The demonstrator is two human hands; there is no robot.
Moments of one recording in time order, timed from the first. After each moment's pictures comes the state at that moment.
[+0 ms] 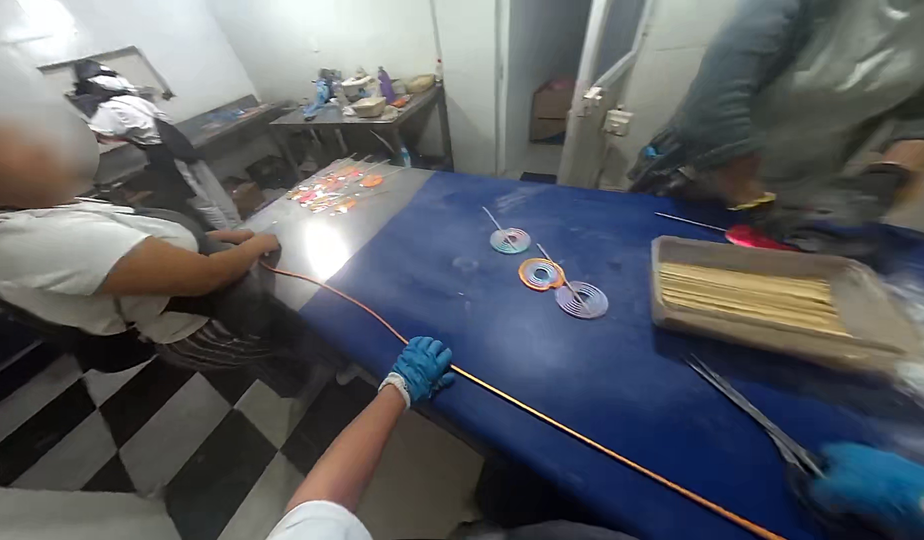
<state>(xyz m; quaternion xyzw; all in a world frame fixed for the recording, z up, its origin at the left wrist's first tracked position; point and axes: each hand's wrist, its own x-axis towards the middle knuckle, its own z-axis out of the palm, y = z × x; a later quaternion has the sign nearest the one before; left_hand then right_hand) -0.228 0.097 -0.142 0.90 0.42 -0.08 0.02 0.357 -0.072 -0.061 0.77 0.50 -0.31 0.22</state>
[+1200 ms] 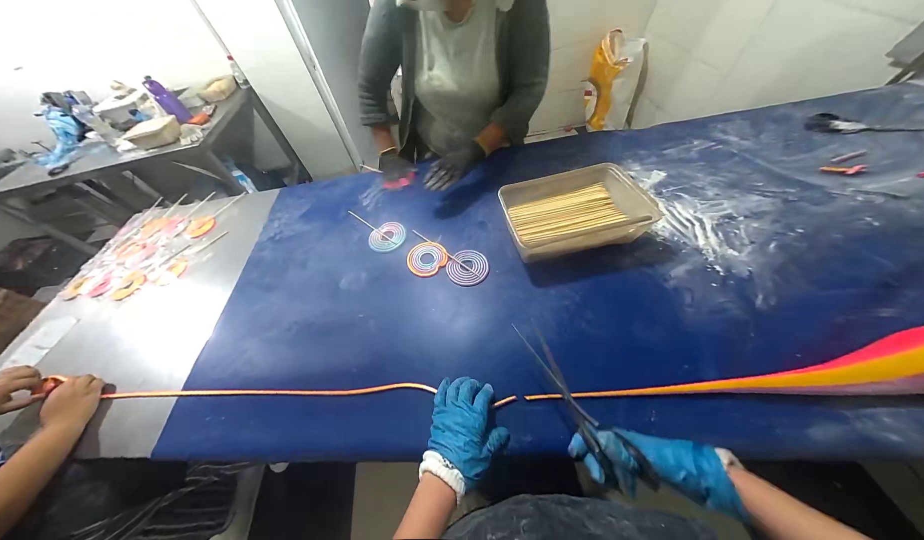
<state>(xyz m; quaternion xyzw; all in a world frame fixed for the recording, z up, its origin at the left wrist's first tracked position) -0.082 0.015 -0.156 0.93 0.31 -0.01 0.18 0.190 -0.159 -0.117 0.53 0.39 -0.72 -0.21</state>
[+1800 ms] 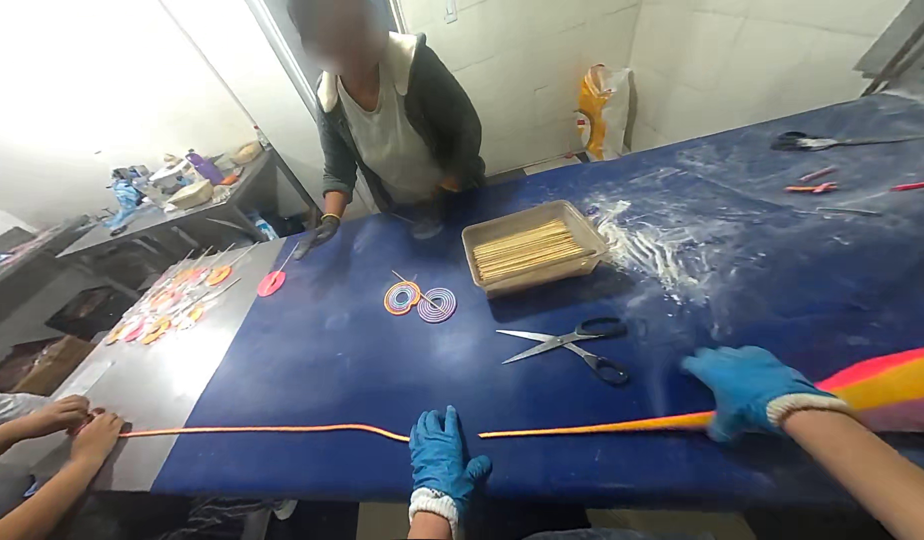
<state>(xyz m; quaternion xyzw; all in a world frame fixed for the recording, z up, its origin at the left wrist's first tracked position) -0.002 -0.026 -0.134 0.84 0.51 -0.14 0.13 0.438 -0.194 -0.086 0.80 0.52 -0.21 0.23</state>
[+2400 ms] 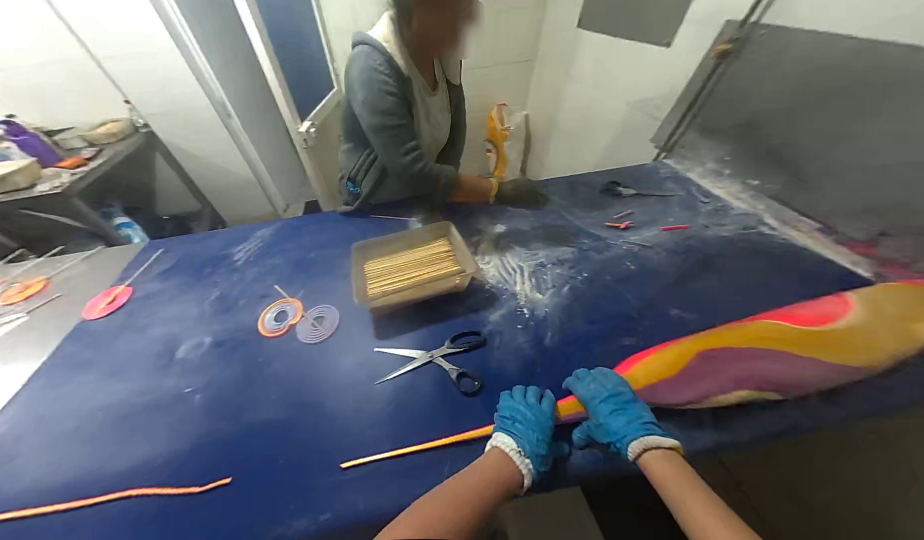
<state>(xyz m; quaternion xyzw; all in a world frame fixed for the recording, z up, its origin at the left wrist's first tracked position) 0.322 -0.172 -0.143 0.96 0.14 -0.10 0.21 0.476 -0.283 -0.124 0.83 0.51 -0.16 0.13</state>
